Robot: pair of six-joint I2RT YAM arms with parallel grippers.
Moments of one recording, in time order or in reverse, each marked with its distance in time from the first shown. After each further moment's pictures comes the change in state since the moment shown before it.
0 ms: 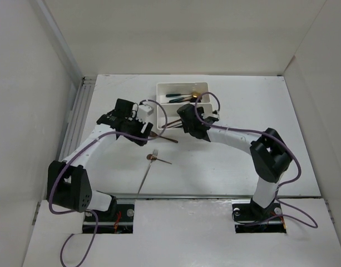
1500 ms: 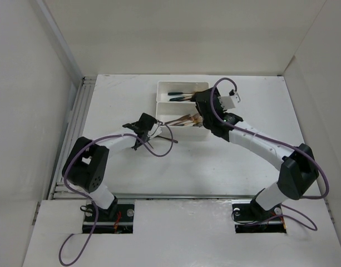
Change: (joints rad) left arm -0.213 0.238 -0.142 0.164 -0.595 0.266; right arm -0.062 -0.271 -0.040 0.095 0.156 -0.488
